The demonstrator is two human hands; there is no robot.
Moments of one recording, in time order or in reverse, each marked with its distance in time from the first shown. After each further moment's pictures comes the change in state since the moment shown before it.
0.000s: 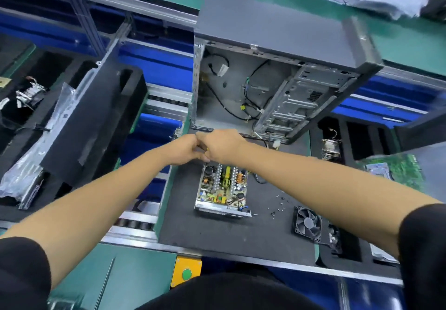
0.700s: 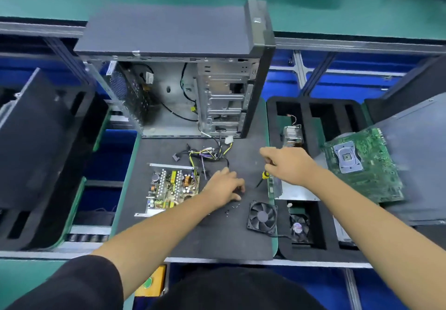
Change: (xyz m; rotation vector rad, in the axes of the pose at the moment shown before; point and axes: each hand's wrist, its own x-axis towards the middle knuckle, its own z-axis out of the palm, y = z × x) left_hand 0.108 0.130 0.233 0.705 -0.131 0.086; right_hand -0.243 0.224 0.081 0.220 0.082 0.310
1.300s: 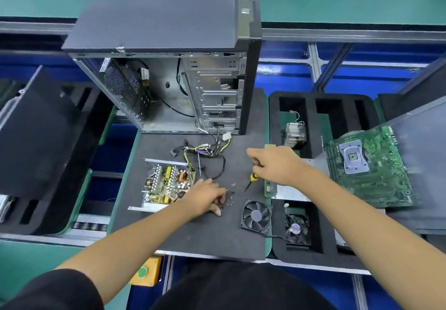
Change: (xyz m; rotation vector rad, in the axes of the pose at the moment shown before) left_hand -0.032 -0.013 0.018 -0.049 -0.101 -0.041; right_hand 0.014 0.012 0.020 0.073 0.040 -0.181
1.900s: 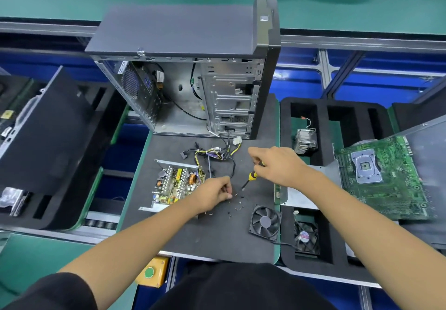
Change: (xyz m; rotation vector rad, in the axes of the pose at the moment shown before) left_hand -0.010 -0.002 -0.016 -0.548 0.173 -0.153; right_hand 0.017 -0.020 -0.011 0.057 0.022 -0.008
